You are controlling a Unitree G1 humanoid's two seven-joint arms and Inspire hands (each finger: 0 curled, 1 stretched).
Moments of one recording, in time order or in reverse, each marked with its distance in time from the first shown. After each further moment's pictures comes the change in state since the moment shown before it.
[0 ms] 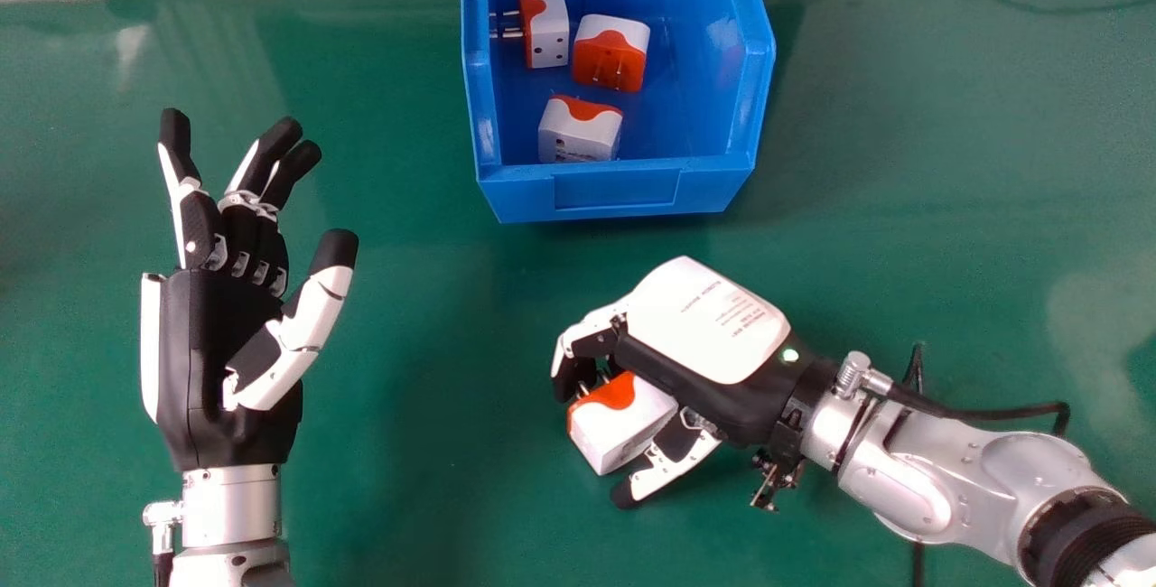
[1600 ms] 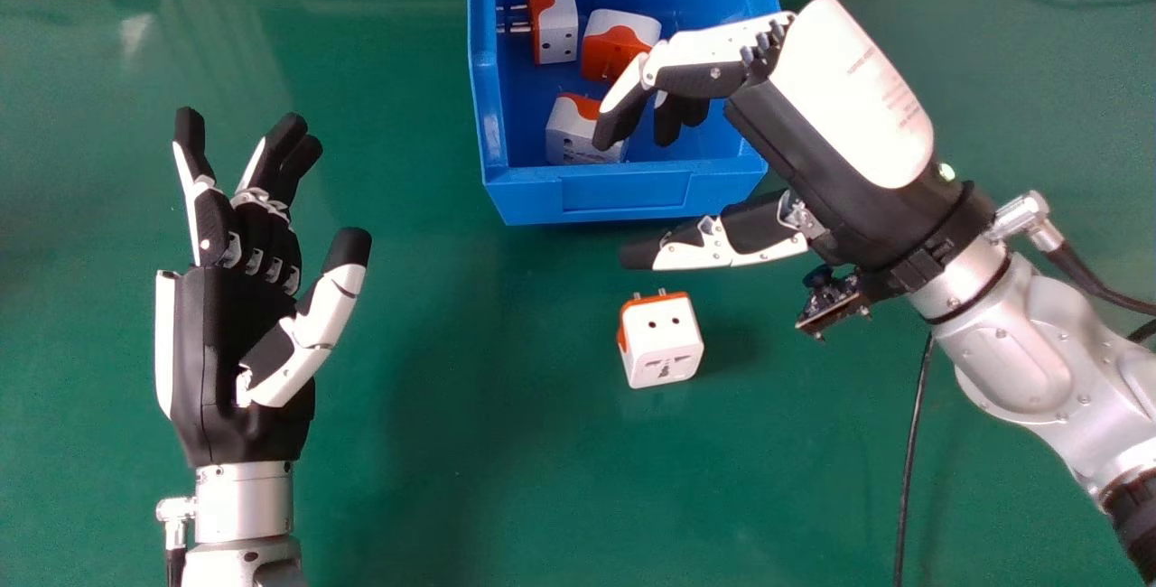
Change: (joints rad) left arm -0.011 -0.012 -0.005 0.015 0.015 -0.010 0.000; right arm 0.062 -0.093 -0.420 -0.425 0.304 -0.143 0.249
